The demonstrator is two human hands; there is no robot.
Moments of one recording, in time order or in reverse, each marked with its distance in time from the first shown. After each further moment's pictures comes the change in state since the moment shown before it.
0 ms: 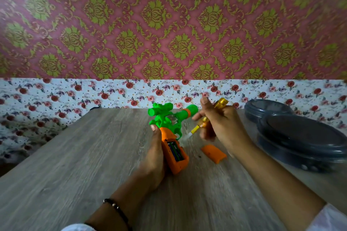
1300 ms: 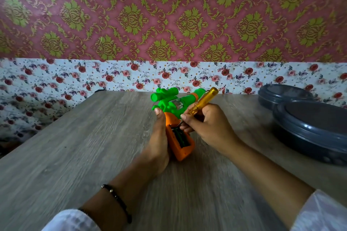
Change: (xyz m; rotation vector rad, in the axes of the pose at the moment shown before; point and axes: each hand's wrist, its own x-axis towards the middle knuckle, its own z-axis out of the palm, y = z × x) left_hand 0.020 -0.012 -0.013 0.058 -0.160 0.182; right_hand 0.015 0.057 0.036 -0.120 -0.145 -0.087
